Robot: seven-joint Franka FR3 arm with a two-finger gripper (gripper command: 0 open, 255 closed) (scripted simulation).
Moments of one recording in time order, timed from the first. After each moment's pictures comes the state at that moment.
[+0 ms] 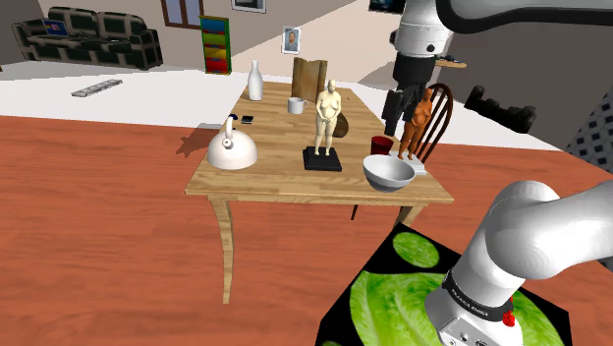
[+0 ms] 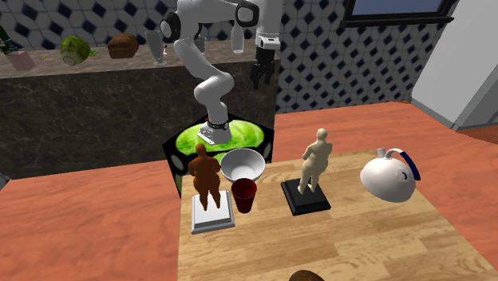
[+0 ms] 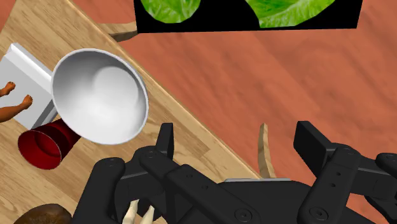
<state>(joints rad) -0.02 -0.83 0.06 -2.40 -0.11 1.56 0.04</state>
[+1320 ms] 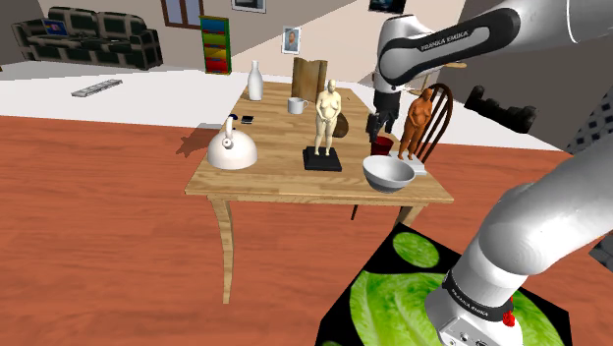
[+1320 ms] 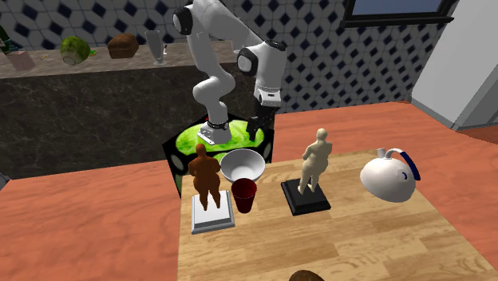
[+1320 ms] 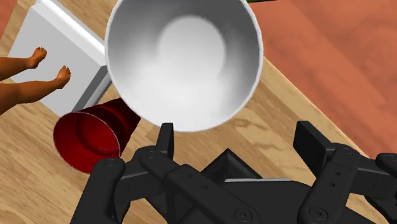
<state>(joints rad) -0.15 -0.37 -0.22 -2.35 -0.27 1.99 -0.16</state>
